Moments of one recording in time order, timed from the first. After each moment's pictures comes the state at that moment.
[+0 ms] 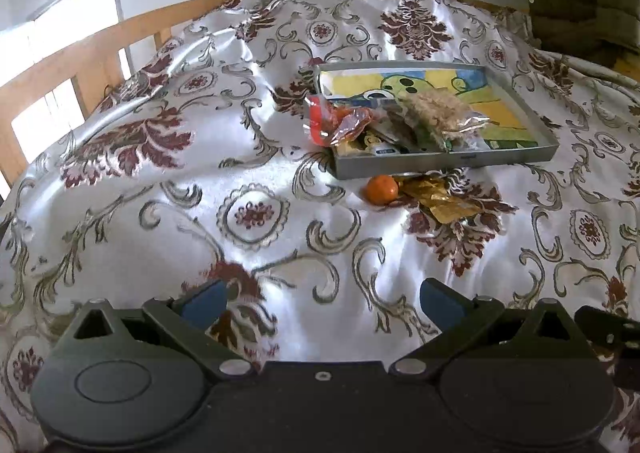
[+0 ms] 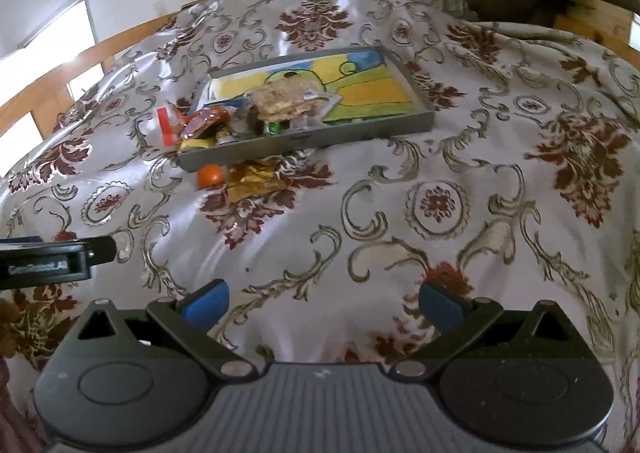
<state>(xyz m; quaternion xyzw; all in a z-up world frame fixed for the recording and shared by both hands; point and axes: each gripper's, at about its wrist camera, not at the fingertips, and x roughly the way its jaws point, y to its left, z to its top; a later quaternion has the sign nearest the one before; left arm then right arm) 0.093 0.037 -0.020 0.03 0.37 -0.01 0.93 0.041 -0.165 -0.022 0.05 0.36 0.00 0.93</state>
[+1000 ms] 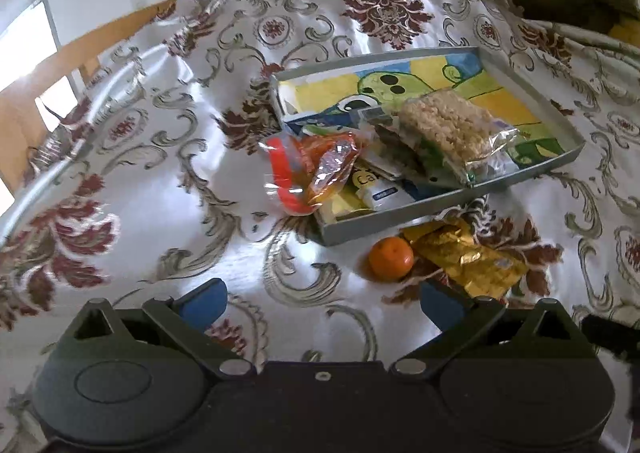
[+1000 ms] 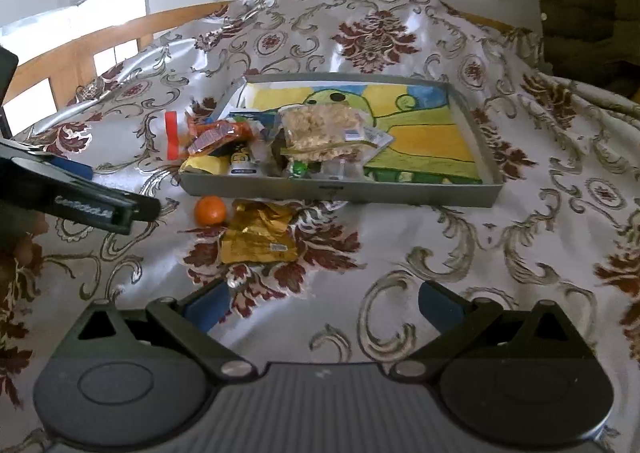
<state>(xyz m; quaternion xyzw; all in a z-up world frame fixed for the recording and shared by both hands) 0.222 0.026 -0.039 0.08 0.39 -0.07 0.91 0.141 -0.158 -0.044 -0.03 0.34 0.07 0.94</state>
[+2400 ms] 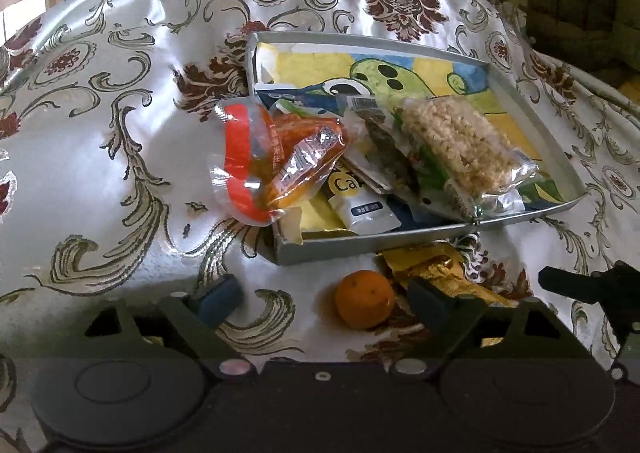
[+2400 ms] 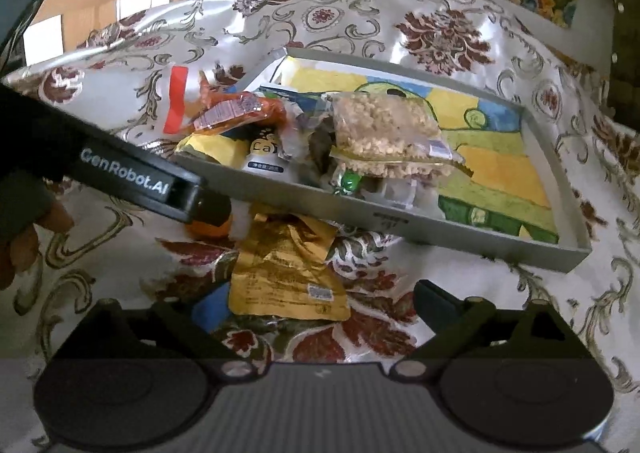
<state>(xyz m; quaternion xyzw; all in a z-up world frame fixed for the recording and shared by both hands) 0.277 0.030 -0.078 -0.04 0.42 -0.11 0.90 0.213 -0.119 -0.085 -0.10 0.34 0.11 0.93</state>
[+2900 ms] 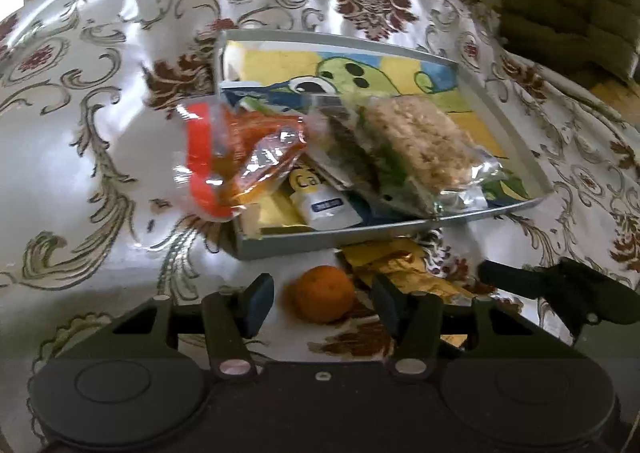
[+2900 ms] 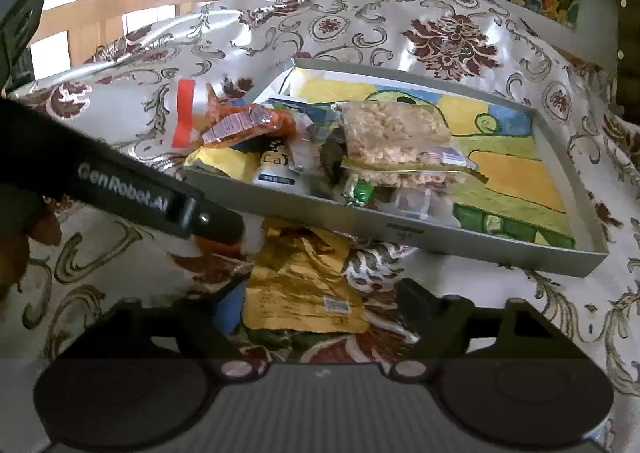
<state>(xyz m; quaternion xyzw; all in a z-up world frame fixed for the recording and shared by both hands) 0.273 0.024 -0.077 -0.05 0.42 -0.16 0.89 0.219 -0.117 -0.088 -0.08 0.32 0.13 0.93</state>
